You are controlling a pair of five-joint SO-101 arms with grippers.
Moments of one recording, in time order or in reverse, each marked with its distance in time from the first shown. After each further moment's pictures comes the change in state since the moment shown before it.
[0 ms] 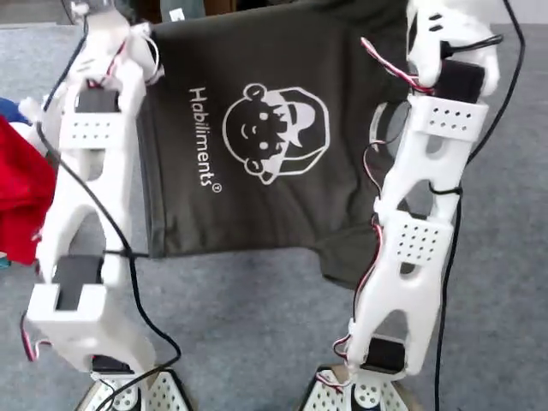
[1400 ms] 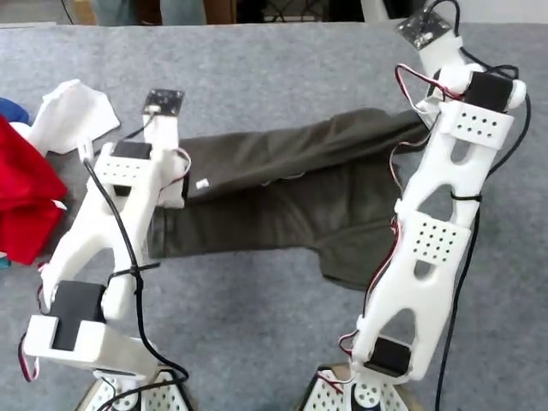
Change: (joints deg) left arm 5.4 -12.9 41.0 27.3 -13.2; right arm 8.4 3.1 2.4 44.6 43.2
